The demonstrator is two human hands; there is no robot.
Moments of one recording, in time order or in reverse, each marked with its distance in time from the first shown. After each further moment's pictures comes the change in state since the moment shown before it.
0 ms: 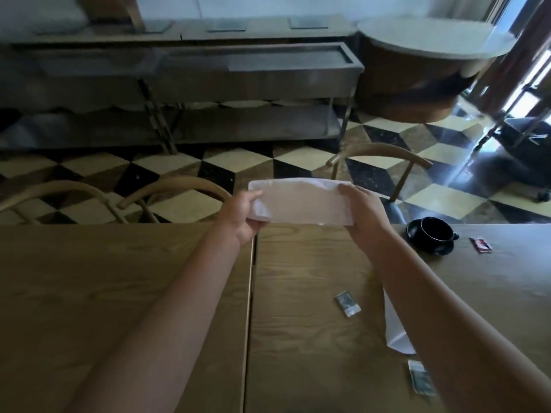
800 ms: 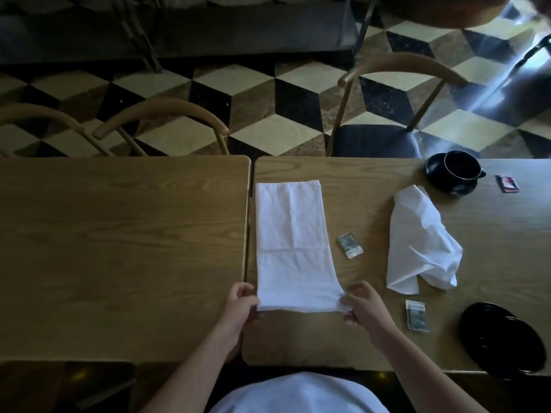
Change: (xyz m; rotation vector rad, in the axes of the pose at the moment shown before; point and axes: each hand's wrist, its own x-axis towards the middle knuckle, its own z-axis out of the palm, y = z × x) left_hand -0.082 -0.263 -0.132 0.404 0.314 -0.506; right_hand -0.109 0.258 -0.113 -0.388 -0.005 0.689
